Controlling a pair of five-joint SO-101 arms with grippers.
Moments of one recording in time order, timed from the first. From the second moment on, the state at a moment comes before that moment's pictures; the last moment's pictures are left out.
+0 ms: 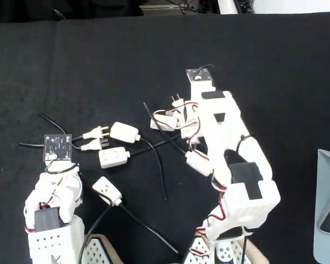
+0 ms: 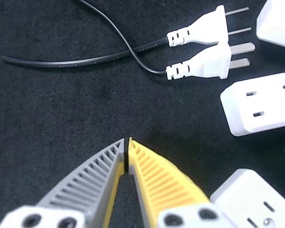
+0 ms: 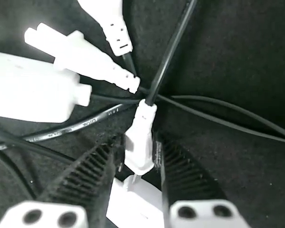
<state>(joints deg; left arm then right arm) -16.2 -103.6 96.3 66.9 -11.0 -7.3 12.2 21.1 61.6 -0.8</state>
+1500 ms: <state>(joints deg) -16.2 -103.6 96.3 66.9 -11.1 -8.7 10.0 10.8 83.0 14.7</state>
